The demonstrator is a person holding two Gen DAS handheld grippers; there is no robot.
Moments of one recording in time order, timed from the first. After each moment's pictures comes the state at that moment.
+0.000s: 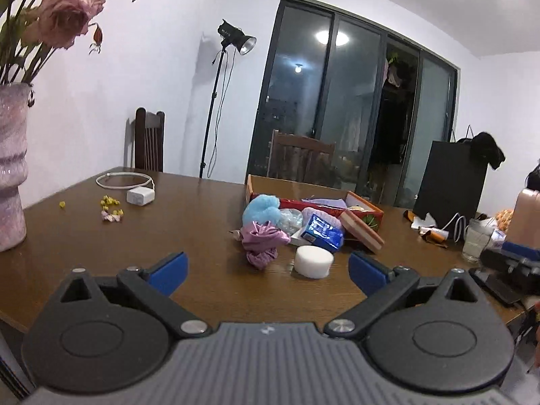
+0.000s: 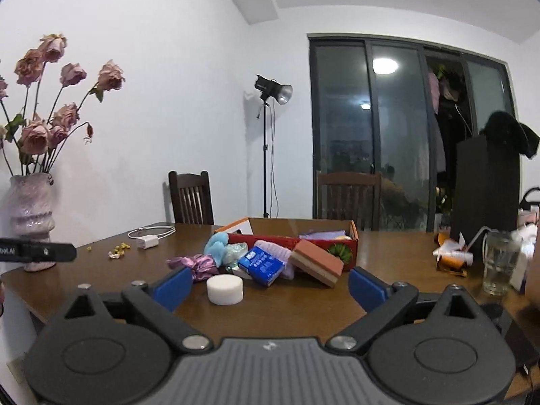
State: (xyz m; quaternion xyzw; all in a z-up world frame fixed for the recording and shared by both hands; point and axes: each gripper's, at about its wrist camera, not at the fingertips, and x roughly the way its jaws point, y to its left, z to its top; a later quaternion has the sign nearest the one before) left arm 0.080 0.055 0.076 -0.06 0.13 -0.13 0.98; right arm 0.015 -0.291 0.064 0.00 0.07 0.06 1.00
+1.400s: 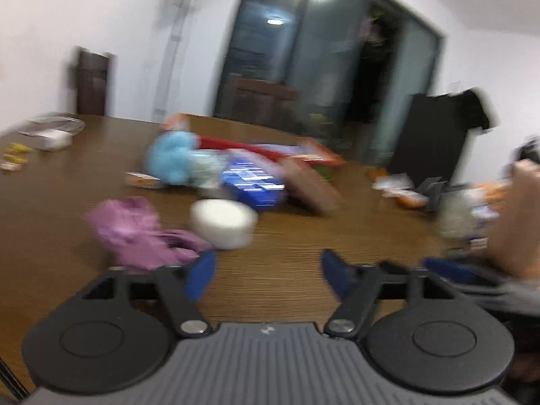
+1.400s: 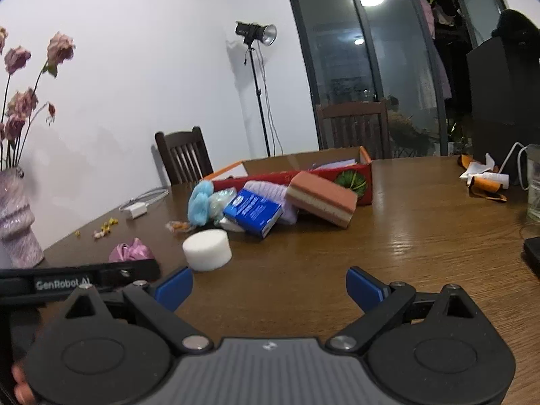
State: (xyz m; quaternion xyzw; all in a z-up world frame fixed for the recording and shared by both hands) left arm 0.164 -0.061 0.035 -0.09 0.23 -0.22 0.94; right arm 0.108 -0.316 0.012 0.08 0.17 0.08 0.98
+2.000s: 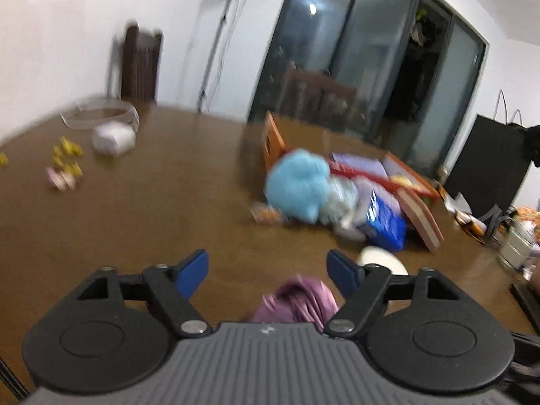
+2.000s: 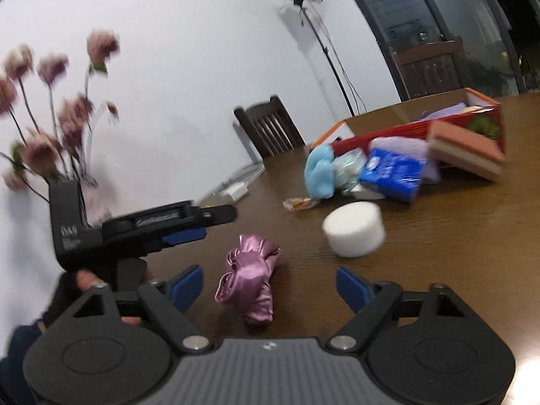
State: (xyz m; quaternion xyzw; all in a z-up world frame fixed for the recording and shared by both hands) left arm 0.277 0.070 0.027 -0.11 0.28 -0.16 0.94; right arm 0.175 -0.224 0.008 0.17 0.24 0.24 0.93
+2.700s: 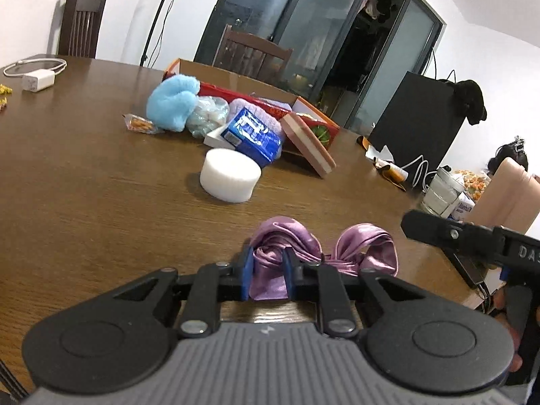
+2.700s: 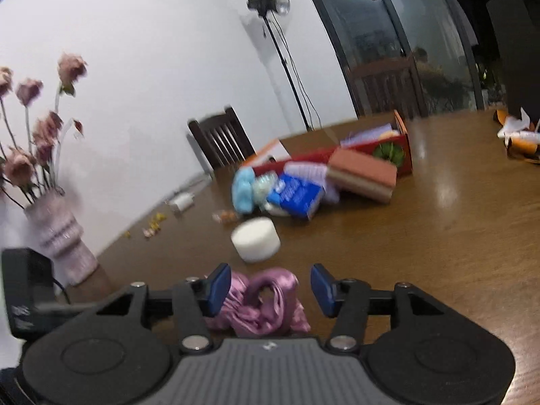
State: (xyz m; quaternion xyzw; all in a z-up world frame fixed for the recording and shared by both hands) left arm 0.181 -0.029 0.010 -0.12 0.31 -0.25 0.91; right arm 0.117 -0.329 0.033 0.15 0.23 0.17 0.95
